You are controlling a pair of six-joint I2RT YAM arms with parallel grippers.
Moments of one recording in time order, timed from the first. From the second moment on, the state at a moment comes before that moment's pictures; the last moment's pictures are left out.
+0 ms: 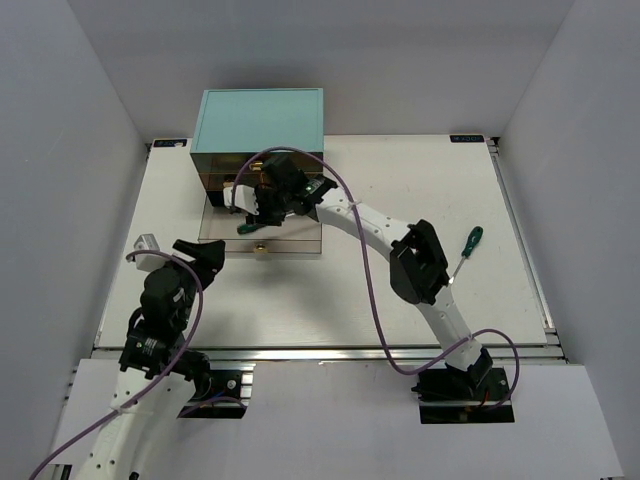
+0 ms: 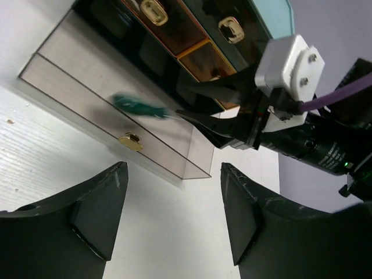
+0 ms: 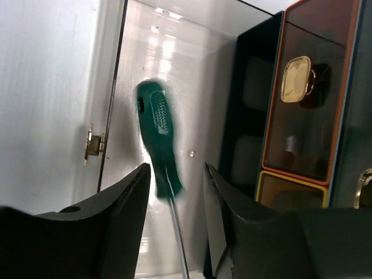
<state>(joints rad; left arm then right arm) -0.27 0.34 0.51 -0.39 -0.26 -0.94 0.89 2.28 2.14 -0.56 -0.36 -0.90</state>
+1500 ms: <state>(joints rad) -0.30 0.81 0.55 0.08 0.23 -0.73 -0.22 1.83 1.17 -0.55 -0.04 0.18</state>
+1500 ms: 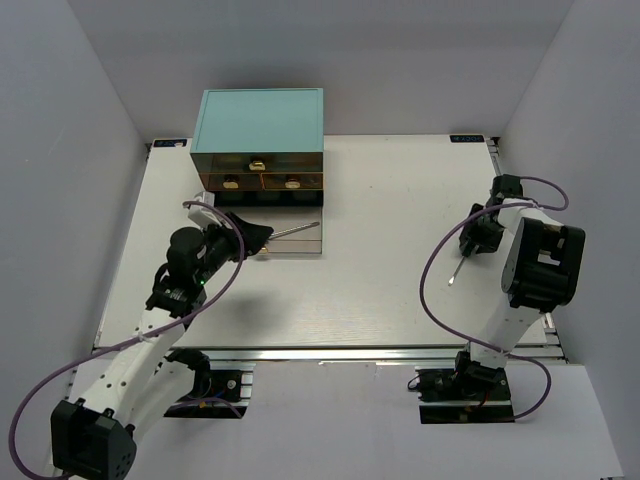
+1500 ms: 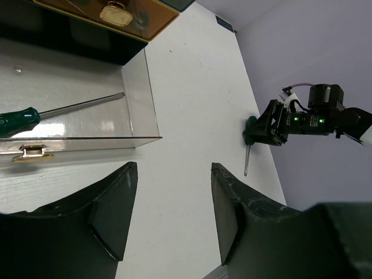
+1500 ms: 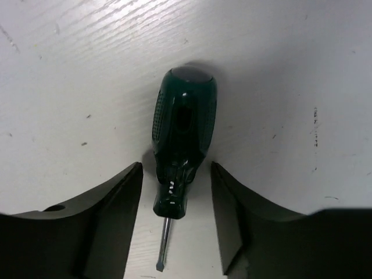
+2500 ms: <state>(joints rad) -0.31 0.66 0.53 -0.21 -0.06 -0.90 0.75 1.89 1.89 -0.45 -0.59 -0.87</state>
